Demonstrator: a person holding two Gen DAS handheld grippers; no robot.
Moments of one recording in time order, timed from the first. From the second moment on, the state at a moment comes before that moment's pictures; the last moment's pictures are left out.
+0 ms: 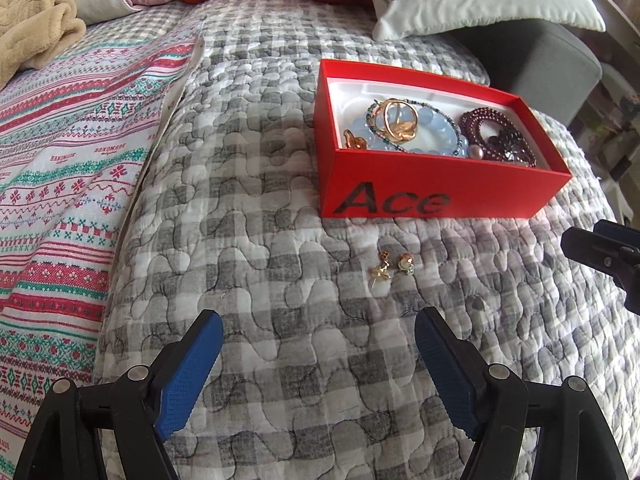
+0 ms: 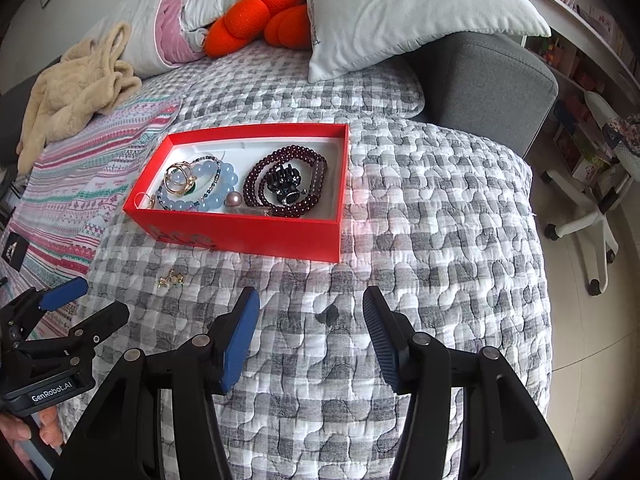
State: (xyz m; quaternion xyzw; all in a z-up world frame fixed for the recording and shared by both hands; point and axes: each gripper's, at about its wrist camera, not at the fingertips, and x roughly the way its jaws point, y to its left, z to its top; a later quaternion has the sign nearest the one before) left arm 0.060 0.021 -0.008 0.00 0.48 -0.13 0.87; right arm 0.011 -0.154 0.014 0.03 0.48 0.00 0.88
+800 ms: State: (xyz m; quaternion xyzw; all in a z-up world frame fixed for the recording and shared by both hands) left arm 0.079 -0.020 -0.031 0.07 0.46 -0.20 0.86; right arm 0.015 -0.155 -0.005 0.02 0.50 0.00 0.86
